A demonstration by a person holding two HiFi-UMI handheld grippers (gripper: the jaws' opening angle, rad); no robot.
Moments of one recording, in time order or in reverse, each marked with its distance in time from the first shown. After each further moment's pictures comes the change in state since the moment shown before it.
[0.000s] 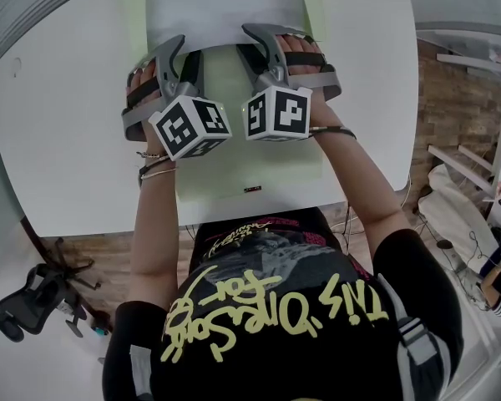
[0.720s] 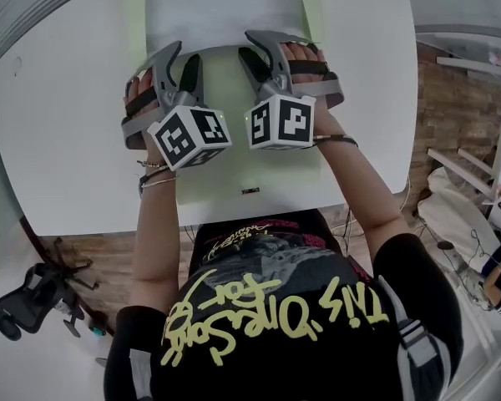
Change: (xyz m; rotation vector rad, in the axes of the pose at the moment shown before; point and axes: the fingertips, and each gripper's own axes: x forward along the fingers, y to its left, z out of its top) left arm -0.011 -0.003 -0.003 -0.033 0.004 0.013; right arm -0.011 0.009 -0.001 0.011 -0.006 0.031
